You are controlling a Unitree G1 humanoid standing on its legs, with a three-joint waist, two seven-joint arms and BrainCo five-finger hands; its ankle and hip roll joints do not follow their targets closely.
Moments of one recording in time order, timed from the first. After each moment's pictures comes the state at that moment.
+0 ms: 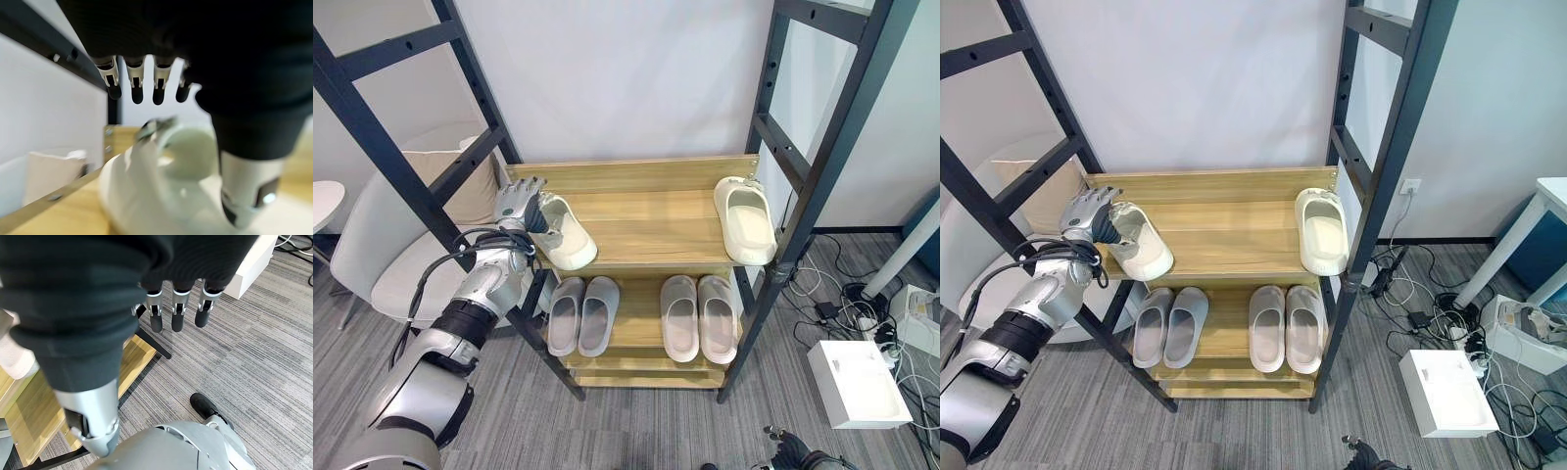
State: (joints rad) left arm -0.72 0.65 -0.47 0.59 0.65 0.30 0.13; right arm 0.17 -0.42 0.35 0.66 -0.20 0.15 0.04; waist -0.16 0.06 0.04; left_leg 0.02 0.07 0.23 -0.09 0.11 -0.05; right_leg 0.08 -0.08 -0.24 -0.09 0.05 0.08
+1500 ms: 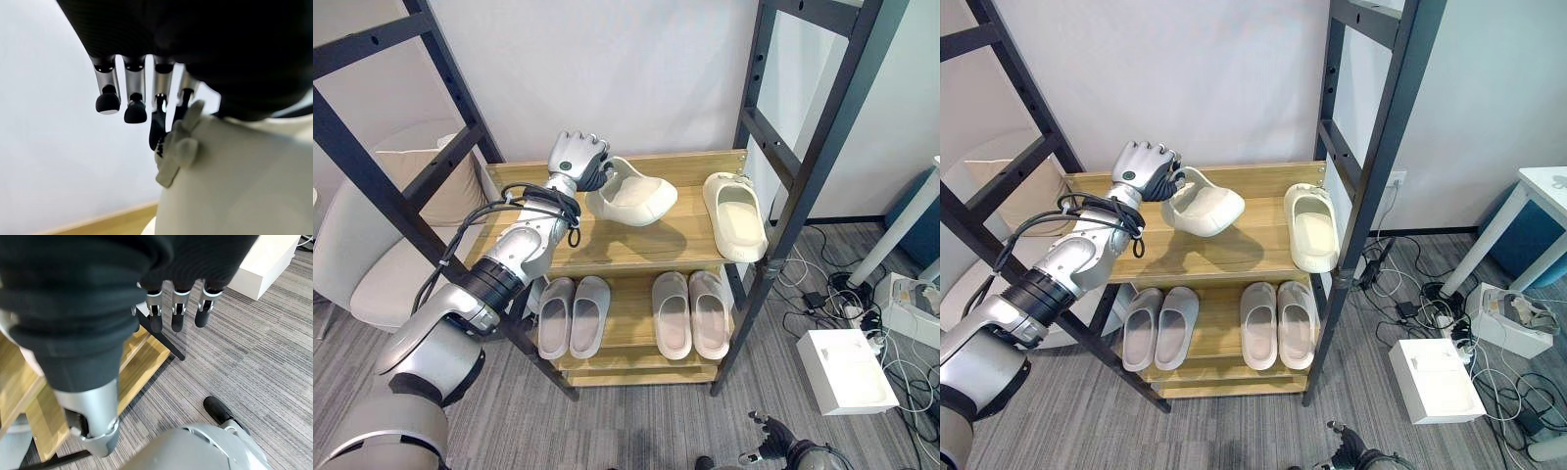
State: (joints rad) left arm -0.92 0.70 -0.67 0.34 0.77 0.19 0.21; right arm 0.12 -0.43 0.41 0.66 -0.18 0.09 0.00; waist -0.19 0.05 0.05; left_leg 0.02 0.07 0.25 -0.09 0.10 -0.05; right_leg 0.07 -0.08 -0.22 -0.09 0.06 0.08
